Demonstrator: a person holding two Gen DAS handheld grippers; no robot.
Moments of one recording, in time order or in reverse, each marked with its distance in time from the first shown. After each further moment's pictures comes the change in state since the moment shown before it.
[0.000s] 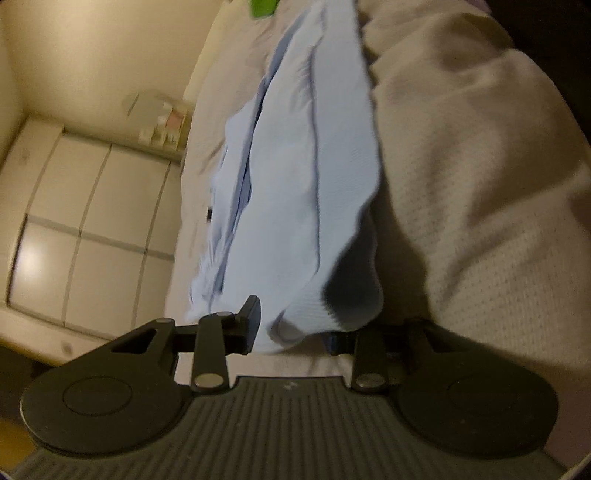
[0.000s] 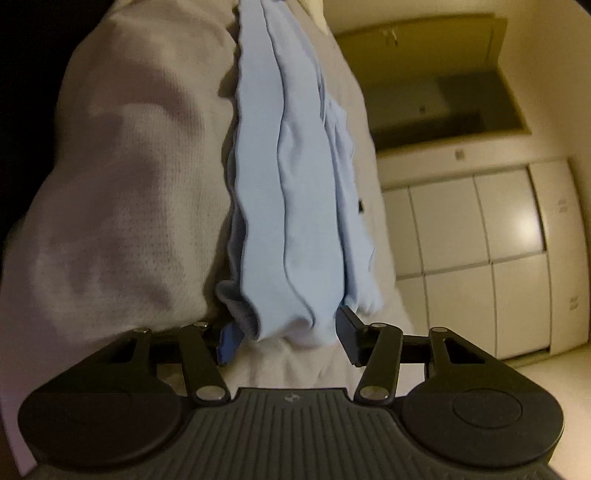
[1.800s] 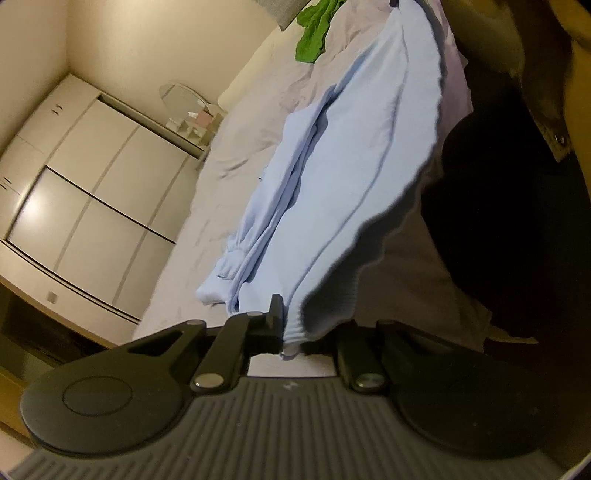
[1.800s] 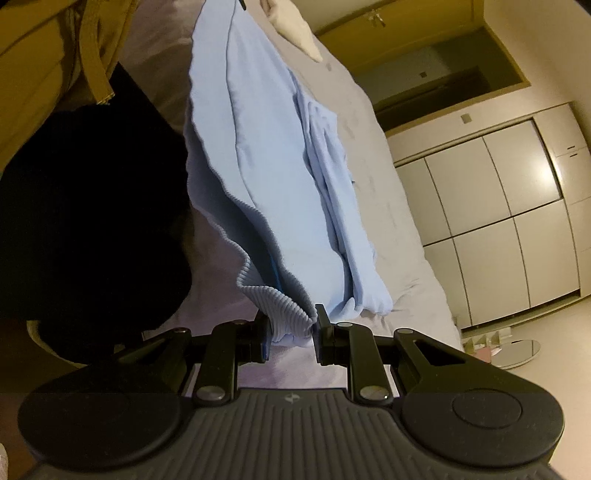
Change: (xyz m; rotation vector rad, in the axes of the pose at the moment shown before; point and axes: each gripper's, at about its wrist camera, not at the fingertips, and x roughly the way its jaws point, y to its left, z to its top) left arm -0.216 -0.003 0.013 -0.293 -0.027 -0.041; right arm -0.148 -0.047 0.086 0.198 0.091 0.164
